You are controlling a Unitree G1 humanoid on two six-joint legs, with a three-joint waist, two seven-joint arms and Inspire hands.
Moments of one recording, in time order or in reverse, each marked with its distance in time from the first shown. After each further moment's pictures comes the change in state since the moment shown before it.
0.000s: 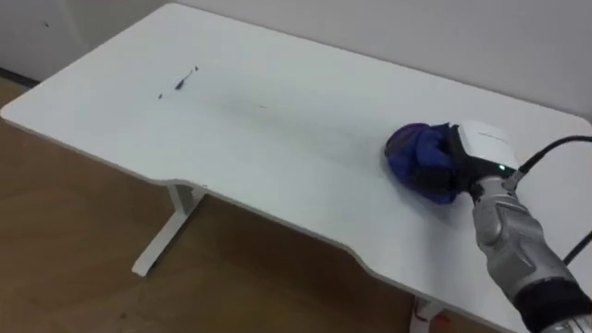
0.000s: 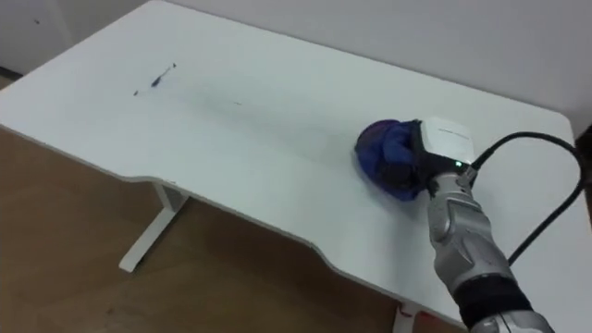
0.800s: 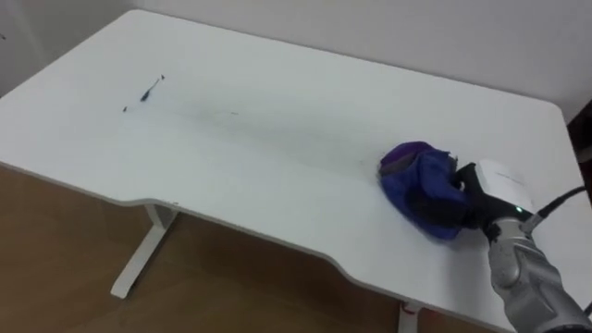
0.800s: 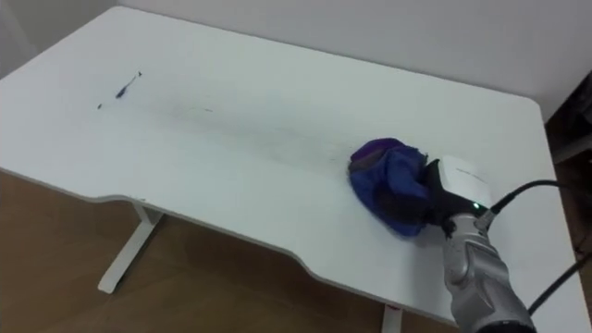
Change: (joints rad) left arm -0.040 -0.021 -0.032 -0.047 -0.001 -0.033 0.016; right arm 0.216 -0.009 -0.066 -0.120 0.061 -0.058 -0.031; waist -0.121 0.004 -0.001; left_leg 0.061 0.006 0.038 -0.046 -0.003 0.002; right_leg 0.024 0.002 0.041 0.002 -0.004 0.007
